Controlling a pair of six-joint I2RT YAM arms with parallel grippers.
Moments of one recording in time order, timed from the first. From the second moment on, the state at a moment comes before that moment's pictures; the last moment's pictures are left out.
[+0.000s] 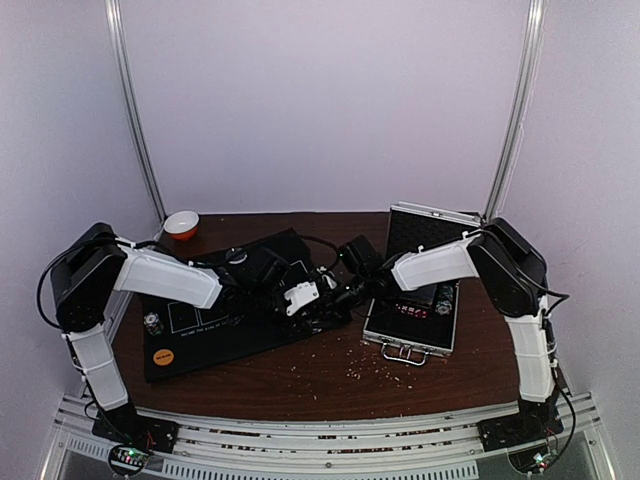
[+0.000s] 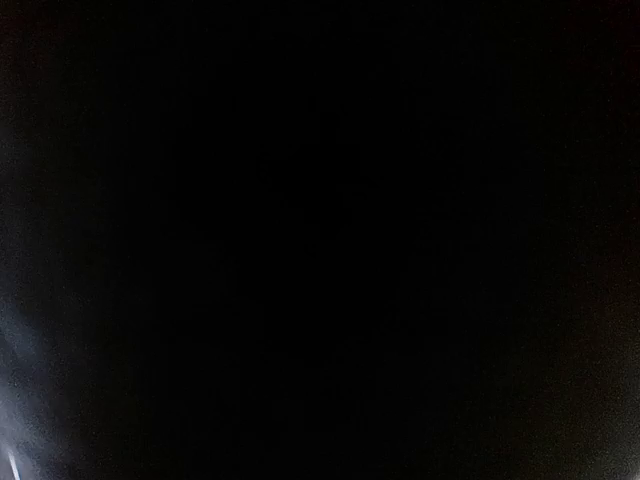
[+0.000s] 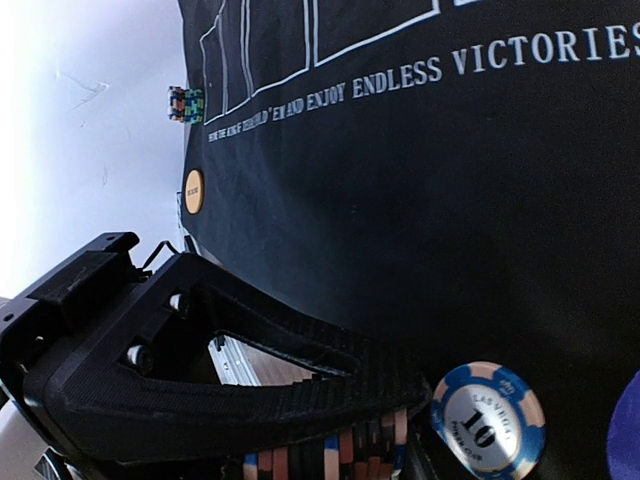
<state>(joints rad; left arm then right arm) -0.84 1.83 1.03 -0.08 0.17 0.41 0.78 2.17 1.41 -0.07 -0.79 0.79</state>
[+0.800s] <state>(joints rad) -0.82 1.89 1.06 -0.09 0.22 0.41 0.77 2.18 1.42 -0.12 -0.72 0.75</state>
